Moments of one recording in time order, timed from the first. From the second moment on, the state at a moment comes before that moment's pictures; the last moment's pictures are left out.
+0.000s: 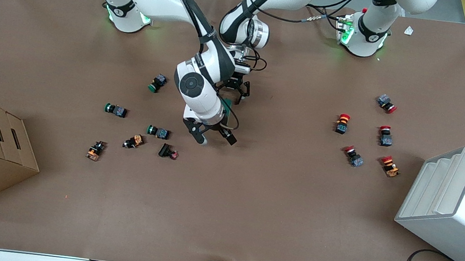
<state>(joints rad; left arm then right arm) -1.03 0.75 -0.21 -1.93 1.80 2.20 -2.59 0.79 0.68 -0.06 -1.74 0.39 2.59 1.27</state>
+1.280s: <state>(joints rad) -0.87 0.48 -0.20 -1.75 1.00 2.21 -1.82 0.64 0.40 -0.45 -1.59 0.19 1.80 0.43</state>
